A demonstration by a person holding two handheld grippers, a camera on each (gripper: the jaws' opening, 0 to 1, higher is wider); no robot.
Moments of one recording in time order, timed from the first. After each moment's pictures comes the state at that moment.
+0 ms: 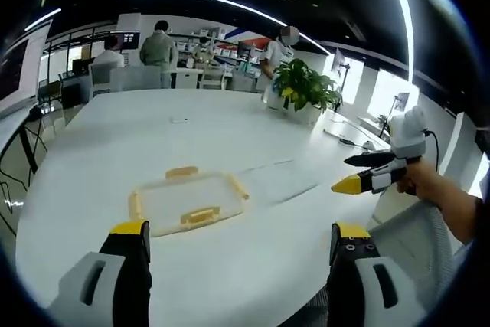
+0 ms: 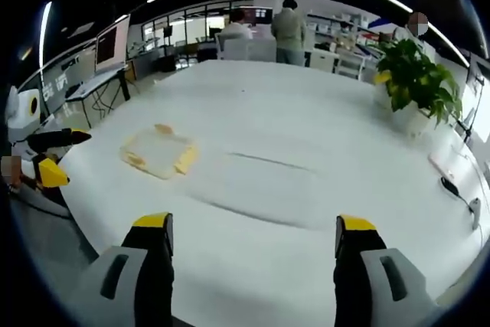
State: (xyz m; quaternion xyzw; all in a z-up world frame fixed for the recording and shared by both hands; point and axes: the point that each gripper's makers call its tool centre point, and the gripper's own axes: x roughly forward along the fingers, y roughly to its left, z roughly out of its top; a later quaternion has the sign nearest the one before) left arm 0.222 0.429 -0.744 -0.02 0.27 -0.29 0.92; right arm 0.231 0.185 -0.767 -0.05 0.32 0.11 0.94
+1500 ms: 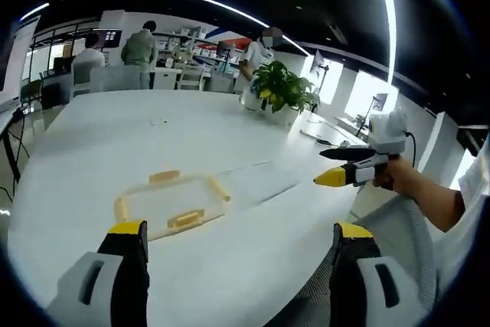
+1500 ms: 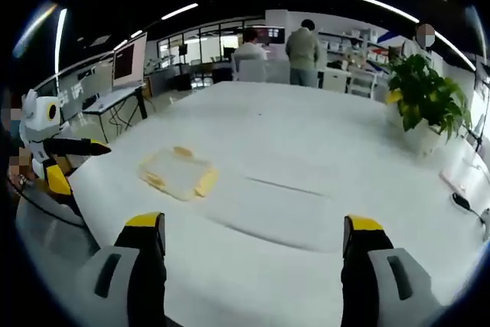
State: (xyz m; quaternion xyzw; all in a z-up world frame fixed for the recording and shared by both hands) left arm 0.214 0.435 -0.725 -0.03 0.25 -0.37 0.89; right arm 0.238 0.211 -0.733 -0.03 0.25 0.18 0.95
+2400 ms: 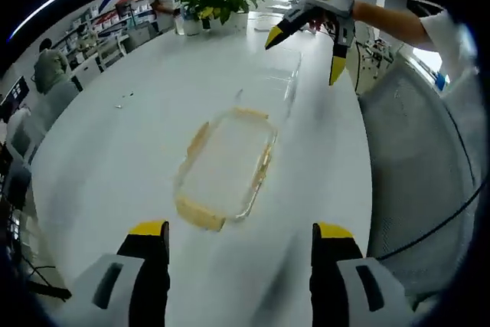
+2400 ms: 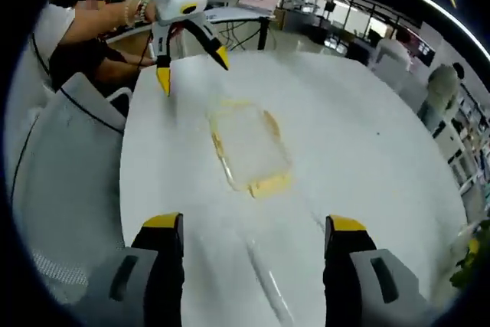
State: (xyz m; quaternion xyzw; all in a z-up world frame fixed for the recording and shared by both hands) left arm 0.296 0.509 -0.784 0.28 0.37 -0.51 0.73; right arm 0.280 0.299 -0.770 -0.30 0.33 0.49 0.75
